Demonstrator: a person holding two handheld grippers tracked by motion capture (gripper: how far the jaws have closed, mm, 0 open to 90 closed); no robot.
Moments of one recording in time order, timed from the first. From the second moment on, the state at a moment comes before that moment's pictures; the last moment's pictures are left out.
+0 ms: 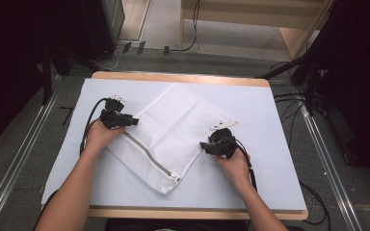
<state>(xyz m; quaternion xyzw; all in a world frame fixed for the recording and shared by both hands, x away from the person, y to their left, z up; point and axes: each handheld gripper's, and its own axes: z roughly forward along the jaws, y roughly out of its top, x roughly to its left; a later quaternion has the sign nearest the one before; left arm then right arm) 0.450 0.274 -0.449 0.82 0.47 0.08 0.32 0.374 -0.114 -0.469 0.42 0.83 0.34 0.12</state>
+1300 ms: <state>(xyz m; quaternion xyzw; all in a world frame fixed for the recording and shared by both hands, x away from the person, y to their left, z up) 0.430 0.273 -0.443 0.81 0.49 0.03 0.33 0.405 -0.133 -0.463 0.45 0.81 0.36 0.07</state>
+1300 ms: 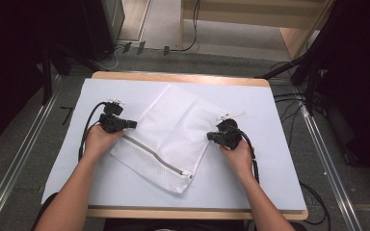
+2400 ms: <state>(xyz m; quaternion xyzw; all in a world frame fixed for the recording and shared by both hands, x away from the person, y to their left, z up) 0.373 0.270 -0.440 0.80 0.50 0.05 0.33 0.466 -0.120 -0.455 0.45 0.82 0.35 0.06</state>
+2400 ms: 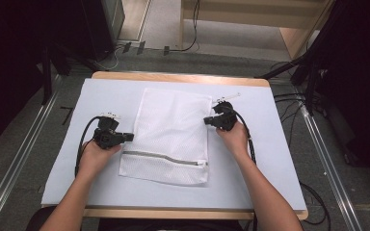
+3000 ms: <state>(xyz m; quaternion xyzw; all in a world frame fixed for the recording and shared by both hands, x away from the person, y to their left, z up) 0.378 0.275 -0.445 0.79 0.51 0.05 0.33 0.473 -0.117 -0.462 0.46 0.81 0.36 0.07</state>
